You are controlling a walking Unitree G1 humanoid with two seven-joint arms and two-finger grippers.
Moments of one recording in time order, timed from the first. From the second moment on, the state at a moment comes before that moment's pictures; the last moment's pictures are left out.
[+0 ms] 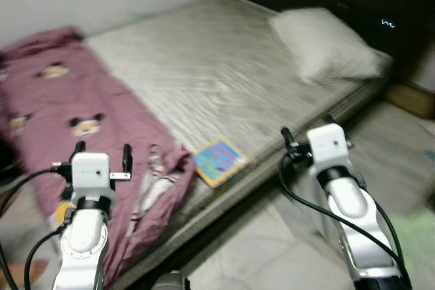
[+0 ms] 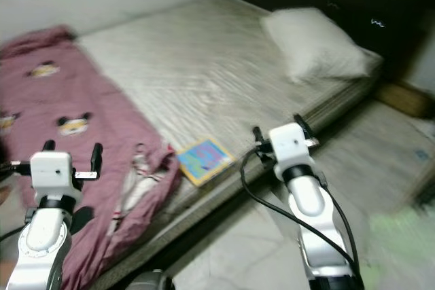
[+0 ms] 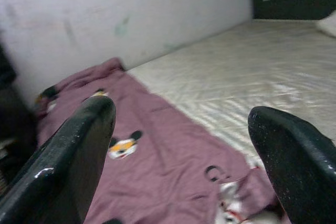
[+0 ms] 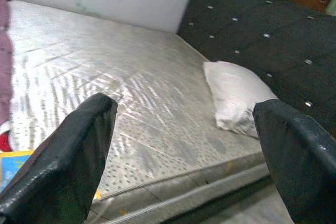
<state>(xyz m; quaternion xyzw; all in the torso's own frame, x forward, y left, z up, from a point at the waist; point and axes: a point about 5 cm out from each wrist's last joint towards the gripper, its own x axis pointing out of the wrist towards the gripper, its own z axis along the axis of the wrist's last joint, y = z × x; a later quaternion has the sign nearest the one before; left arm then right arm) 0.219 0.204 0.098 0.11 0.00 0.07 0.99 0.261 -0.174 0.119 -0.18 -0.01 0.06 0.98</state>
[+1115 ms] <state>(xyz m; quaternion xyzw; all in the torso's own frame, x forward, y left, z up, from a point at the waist) 0.224 0.199 0.096 0.11 0.00 0.06 0.99 0.267 -0.171 0.122 -0.17 -0.02 0.06 0.98</state>
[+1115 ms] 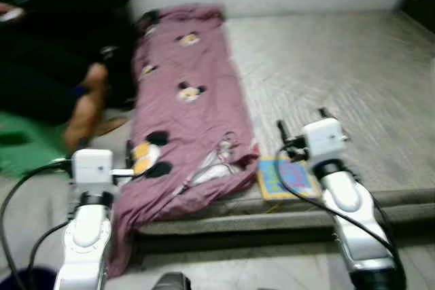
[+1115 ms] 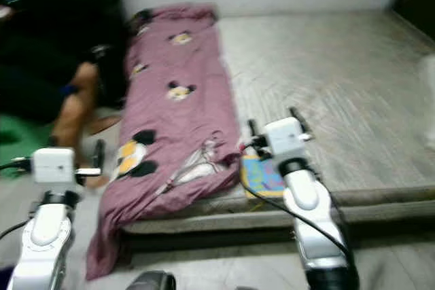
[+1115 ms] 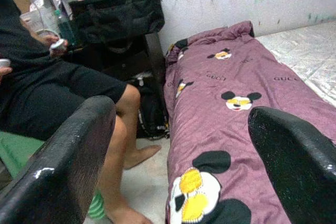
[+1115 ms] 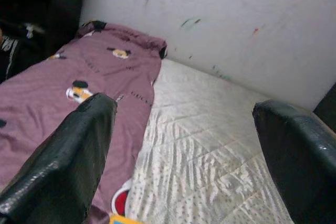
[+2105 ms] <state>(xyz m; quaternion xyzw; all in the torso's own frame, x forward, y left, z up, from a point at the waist) 0.213 0.252 0.040 0.12 0.13 0.14 0.97 0.271 -0.197 0.087 -0.20 0.03 0.04 0.98</state>
